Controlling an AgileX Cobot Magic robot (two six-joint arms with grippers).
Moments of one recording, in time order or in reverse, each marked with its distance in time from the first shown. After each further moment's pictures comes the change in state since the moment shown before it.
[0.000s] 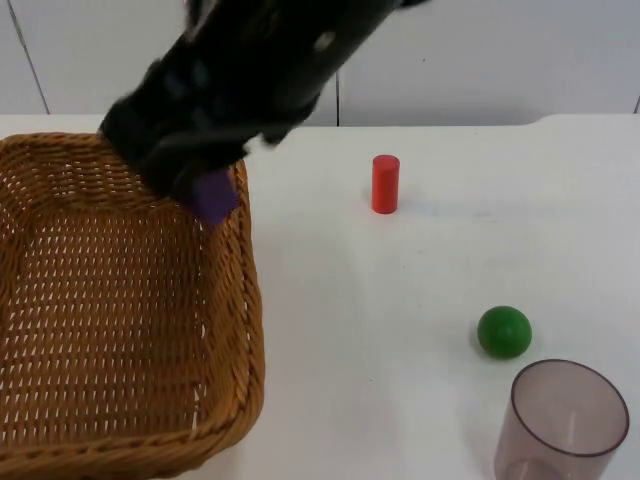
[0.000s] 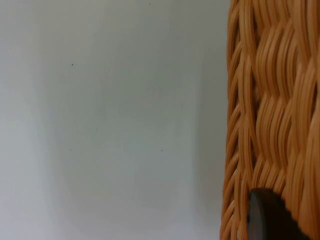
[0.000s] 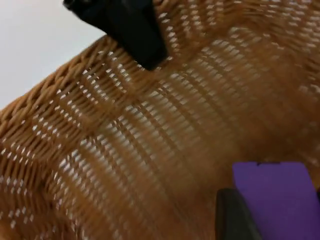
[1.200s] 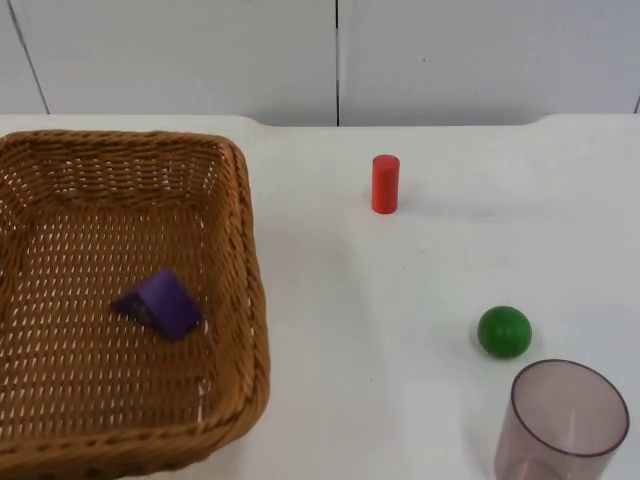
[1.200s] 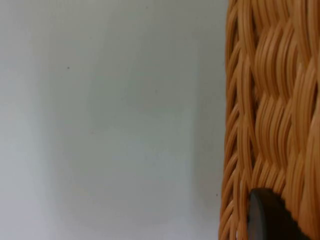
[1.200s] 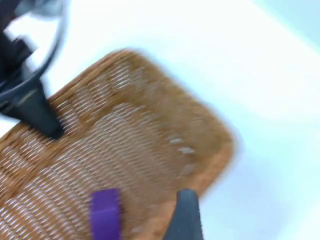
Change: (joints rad) right arm -0.175 -0.300 0.044 -0.121 0.027 0.087; left arm 0.000 0.000 0.000 -0.018 -0.001 0.002
